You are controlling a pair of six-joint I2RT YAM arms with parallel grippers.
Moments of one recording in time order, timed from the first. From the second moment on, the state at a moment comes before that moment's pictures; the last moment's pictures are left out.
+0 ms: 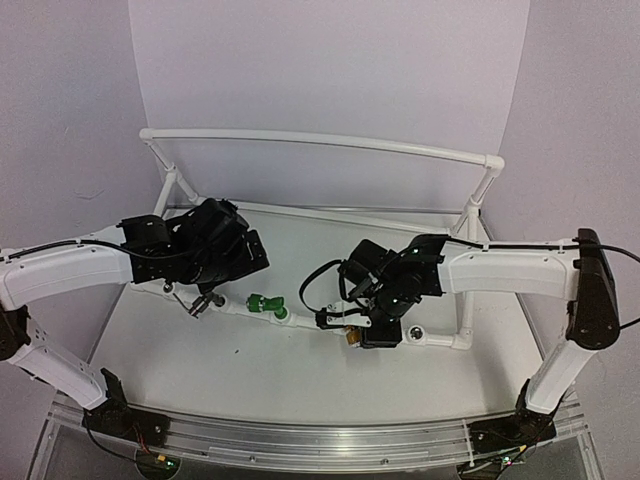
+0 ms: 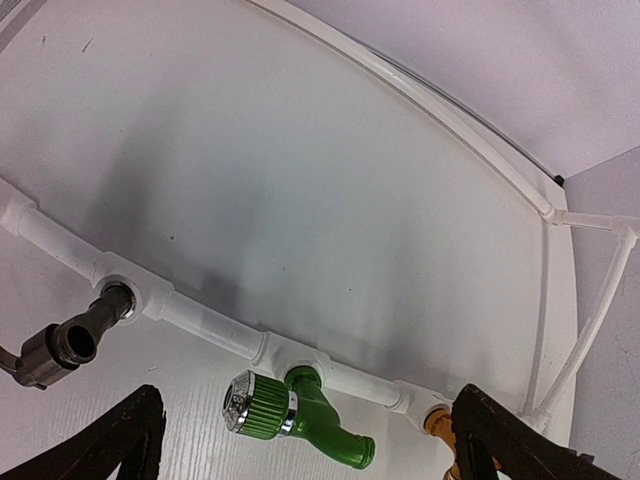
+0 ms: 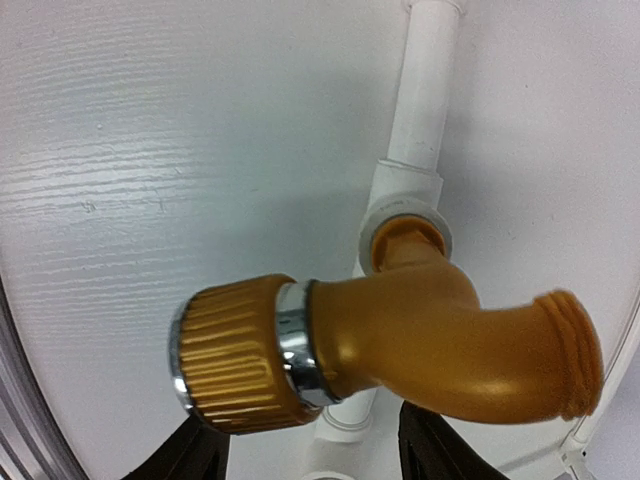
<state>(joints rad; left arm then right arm) -0.99 1.36 1.16 -0.65 -0.48 -1.12 1.02 1.72 1.32 -0.88 0.10 -0.61</state>
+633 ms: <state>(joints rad) -0.99 1.31 1.11 -0.64 -0.48 -1.13 1.10 1.70 1.28 -0.81 0.15 -0.61</state>
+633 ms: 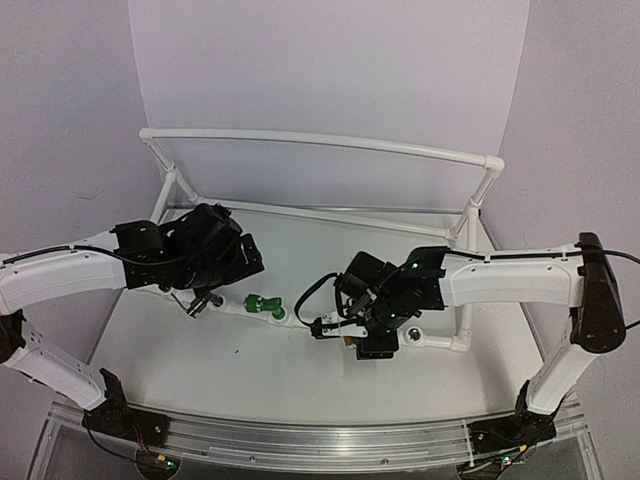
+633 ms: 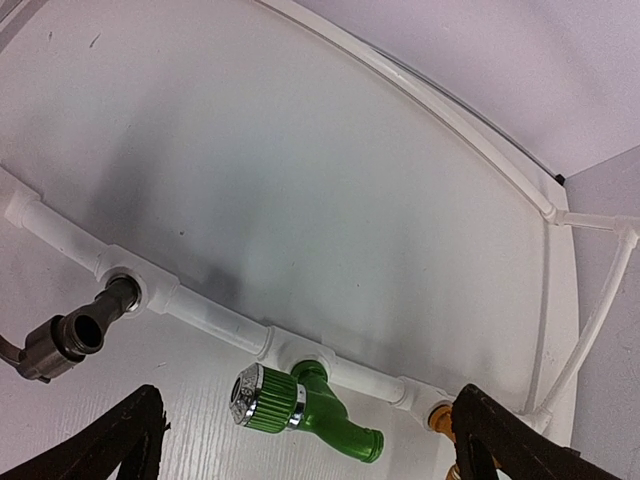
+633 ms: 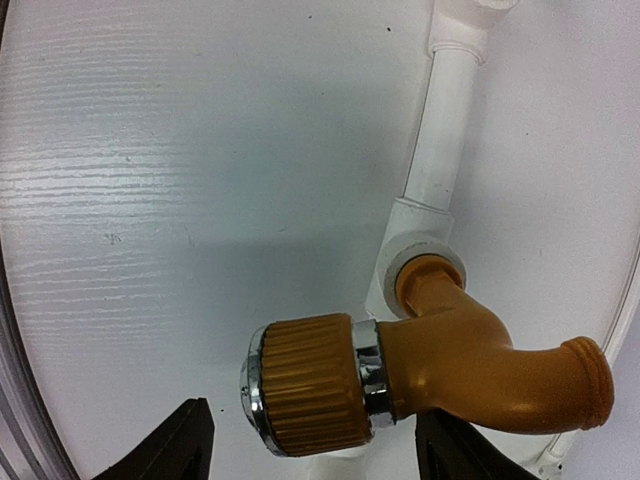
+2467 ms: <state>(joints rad) -0.99 1.29 1.10 -0.63 -0.48 -1.13 1.19 1.67 1.15 -0.63 0.21 -0.60</state>
